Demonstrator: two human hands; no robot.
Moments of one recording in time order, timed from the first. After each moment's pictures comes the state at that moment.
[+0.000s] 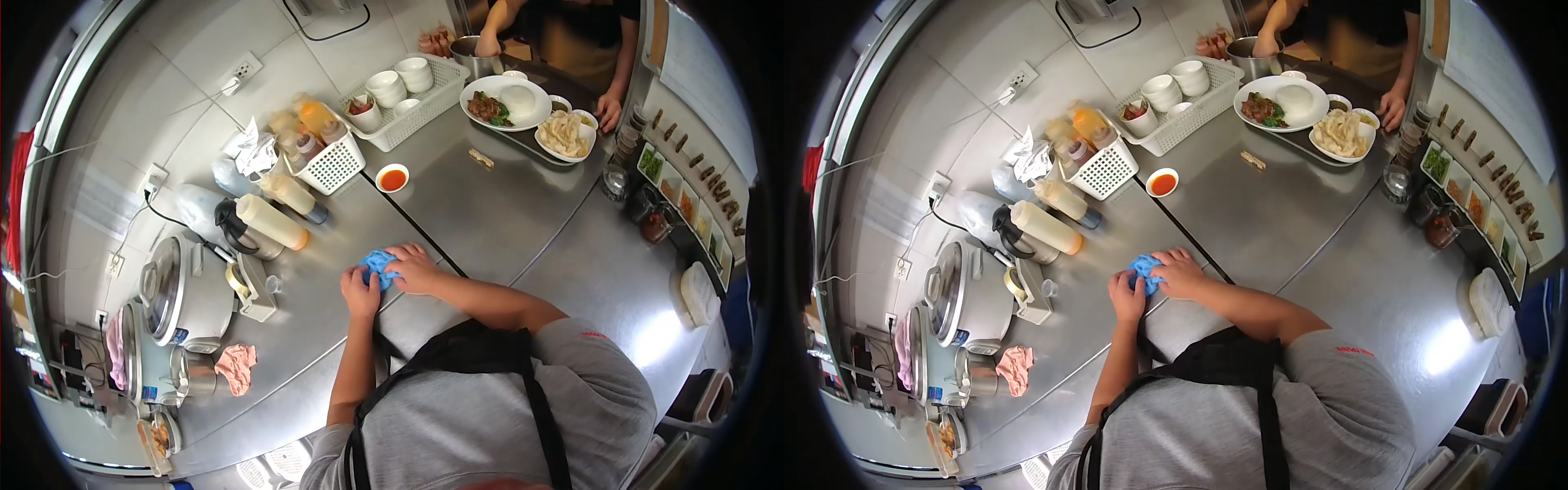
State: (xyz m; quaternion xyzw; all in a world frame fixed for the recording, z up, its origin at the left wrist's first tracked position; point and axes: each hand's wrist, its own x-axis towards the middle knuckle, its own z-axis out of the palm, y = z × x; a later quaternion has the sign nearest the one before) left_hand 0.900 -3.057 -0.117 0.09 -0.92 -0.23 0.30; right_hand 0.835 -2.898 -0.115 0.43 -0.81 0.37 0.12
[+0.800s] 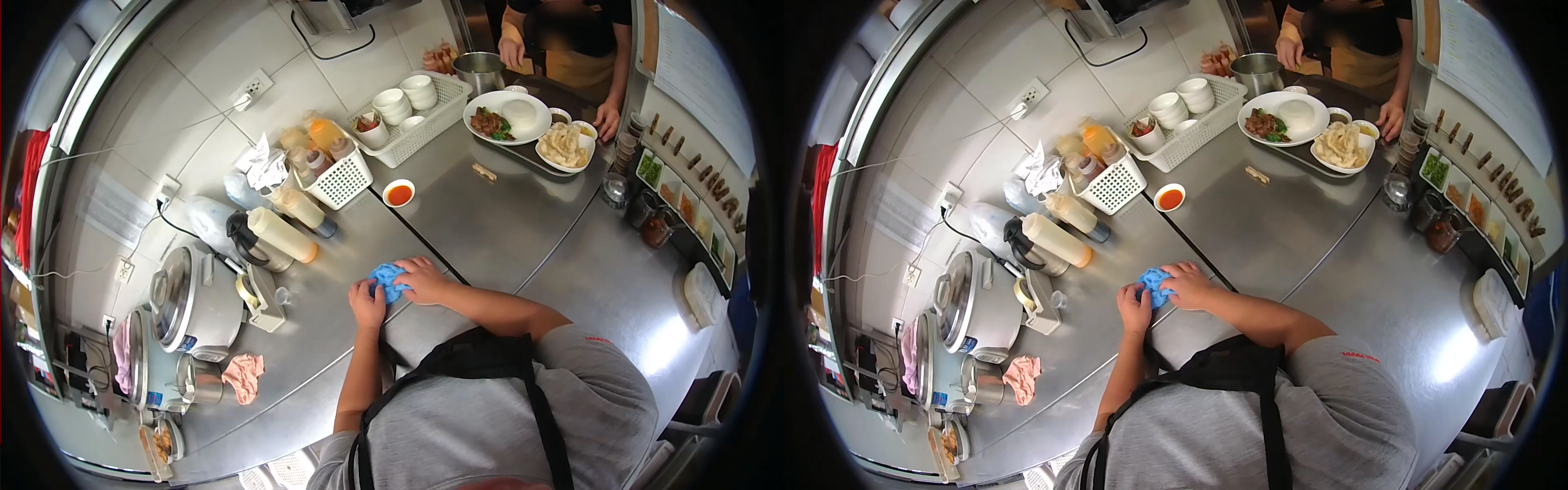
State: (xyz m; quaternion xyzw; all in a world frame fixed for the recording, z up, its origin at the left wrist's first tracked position) left_hand 0.901 -3.062 -0.120 0.07 -0.91 -0.26 0.30; right_hand 0.833 -2.892 -0.119 0.46 -0.80 0.37 0.12
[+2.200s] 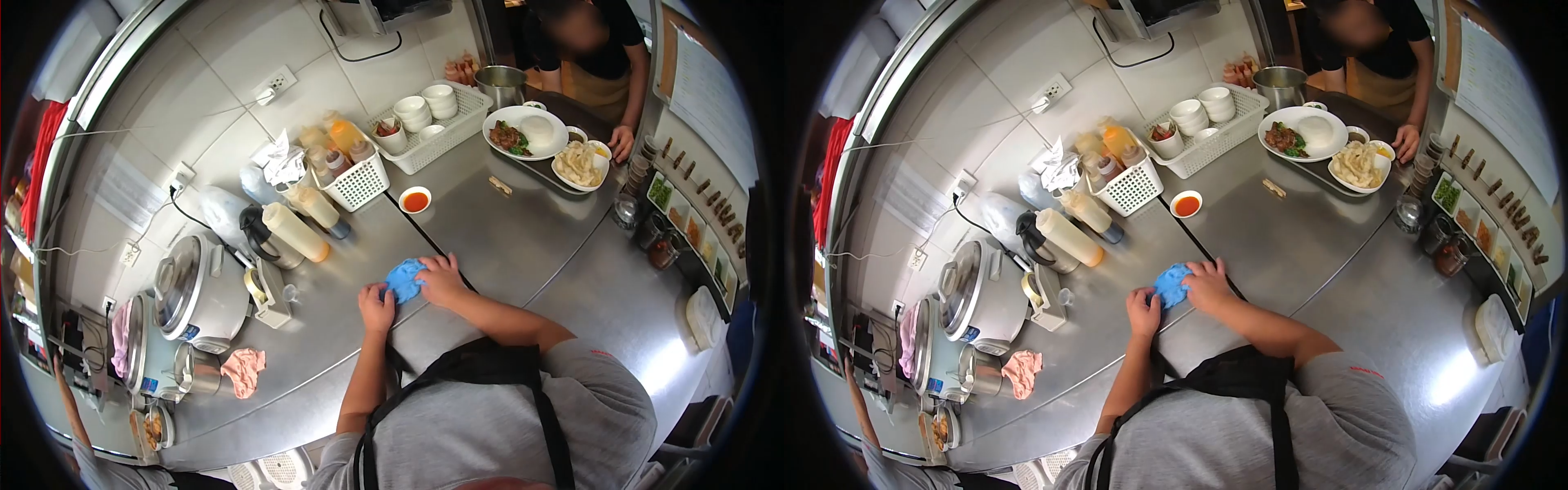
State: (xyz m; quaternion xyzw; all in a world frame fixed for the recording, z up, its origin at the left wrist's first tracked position) left_hand 0.904 -3.060 -0.115 0.08 -0.91 -0.27 0.30; right_hand 0.834 -2.888 -0.109 0.33 -0.89 0.30 0.10
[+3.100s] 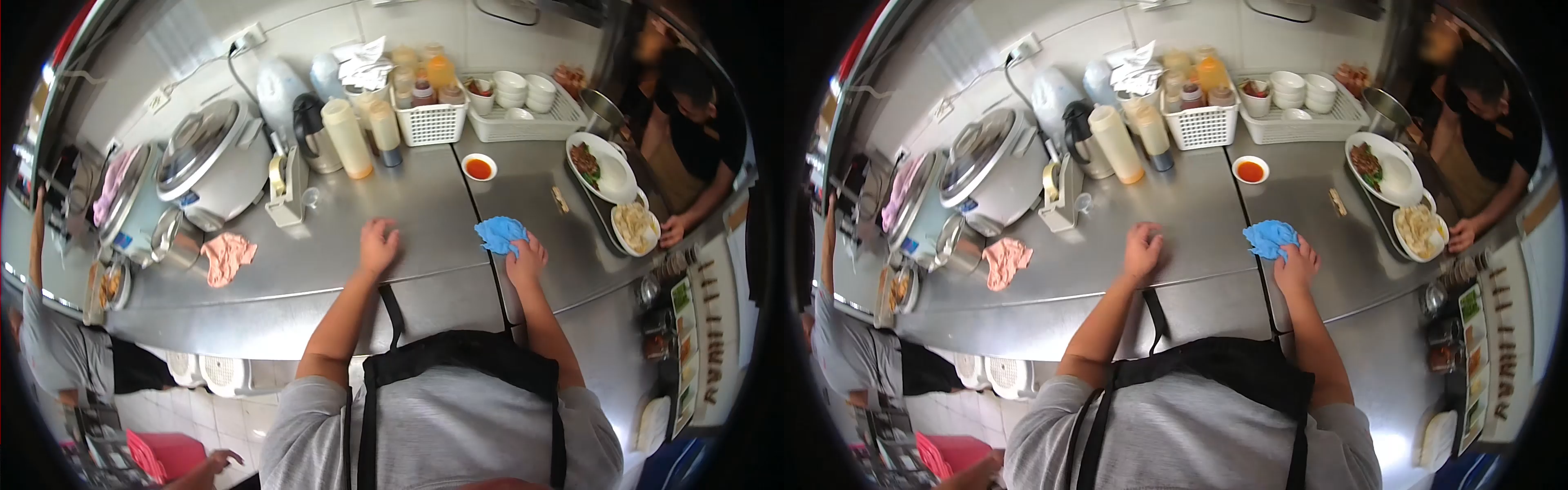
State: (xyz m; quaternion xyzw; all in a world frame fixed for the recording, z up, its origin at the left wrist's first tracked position) left_hand 0.918 -3.092 -0.097 0.20 -0.86 -0.38 0.28; right_hand 0.784 -2.797 -0.136 0.21 -0.92 0.25 0.20
